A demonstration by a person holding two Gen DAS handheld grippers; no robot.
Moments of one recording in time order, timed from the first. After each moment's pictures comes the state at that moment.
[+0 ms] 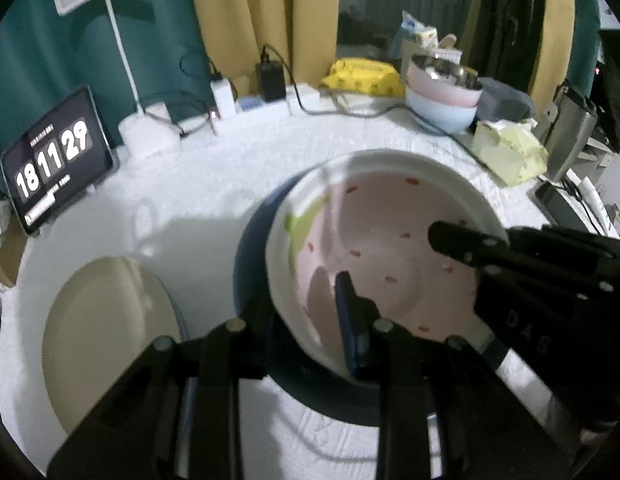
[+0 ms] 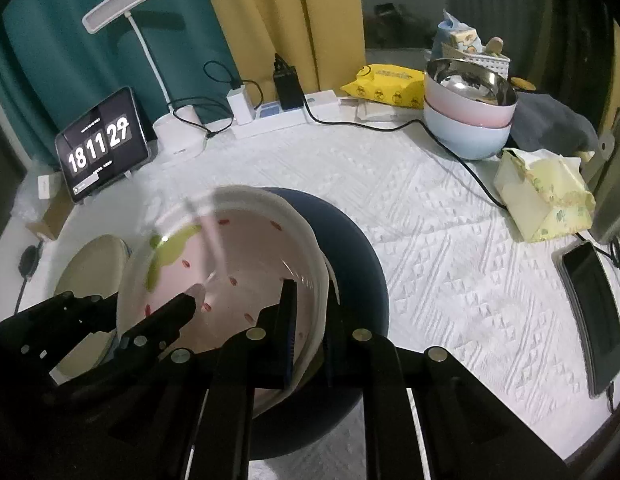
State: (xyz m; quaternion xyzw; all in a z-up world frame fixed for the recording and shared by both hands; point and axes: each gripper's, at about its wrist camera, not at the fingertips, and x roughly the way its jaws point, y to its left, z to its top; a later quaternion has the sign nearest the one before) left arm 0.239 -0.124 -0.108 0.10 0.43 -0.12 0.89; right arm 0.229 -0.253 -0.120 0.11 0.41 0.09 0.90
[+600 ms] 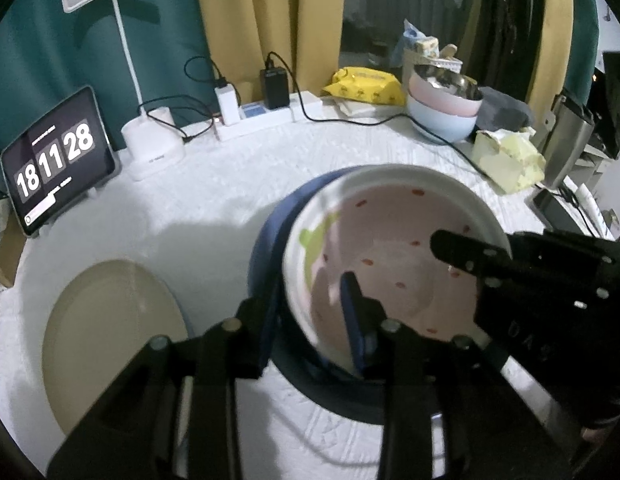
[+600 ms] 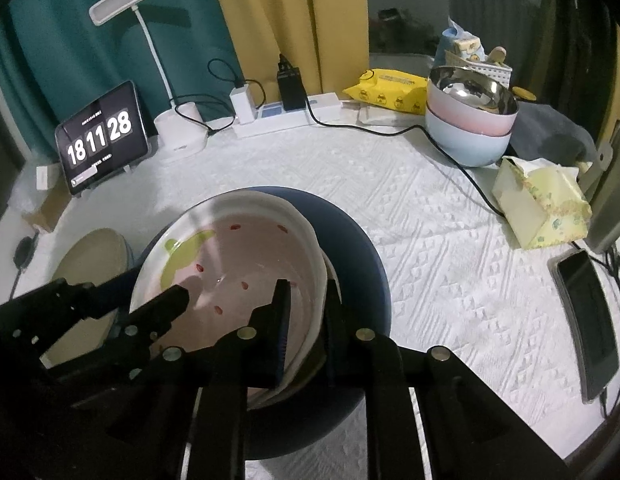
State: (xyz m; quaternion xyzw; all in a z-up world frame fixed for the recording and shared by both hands) left arm 0.239 -0.115 -0.101 0.09 0.41 -0.13 0.90; right arm 0.229 -0.246 -0.117 0.08 0.40 0.08 0.91
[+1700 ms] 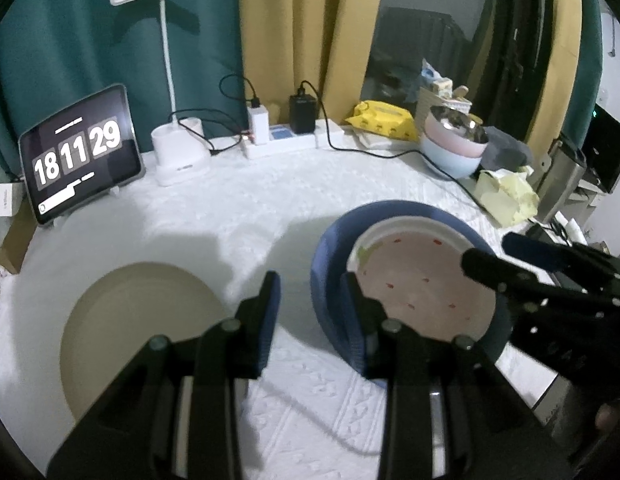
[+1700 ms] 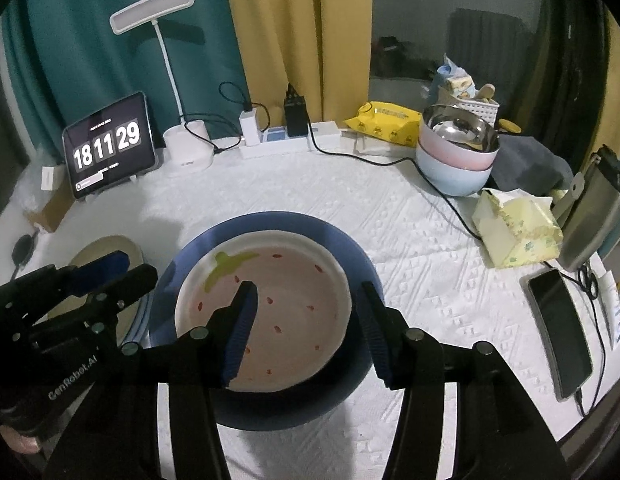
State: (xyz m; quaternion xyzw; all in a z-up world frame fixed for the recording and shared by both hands) left arm 0.231 -0.071 -0.074 0.04 0.38 -0.12 0.92; right arm 0.204 -0.239 -0.084 0.06 0.37 0.07 0.93
